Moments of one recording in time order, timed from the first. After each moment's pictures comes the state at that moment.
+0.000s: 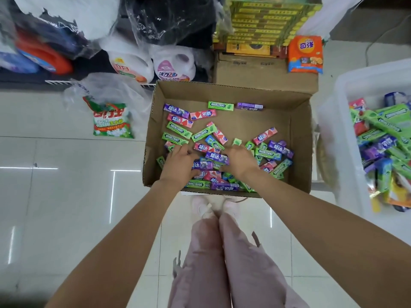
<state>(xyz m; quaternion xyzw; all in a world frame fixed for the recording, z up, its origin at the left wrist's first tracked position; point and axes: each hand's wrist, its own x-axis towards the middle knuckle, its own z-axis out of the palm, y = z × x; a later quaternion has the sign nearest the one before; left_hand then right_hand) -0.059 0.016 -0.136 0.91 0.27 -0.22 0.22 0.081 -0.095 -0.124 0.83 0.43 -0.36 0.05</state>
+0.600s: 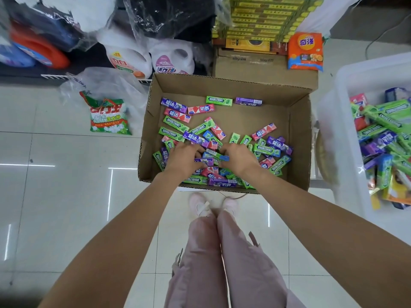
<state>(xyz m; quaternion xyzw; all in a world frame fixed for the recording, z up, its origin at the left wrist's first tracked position) -0.042 0.007 -0.141 0.86 0.34 -0.18 0.32 0.079 -0.100 -0.123 0.84 0.36 -0.41 -0.01</state>
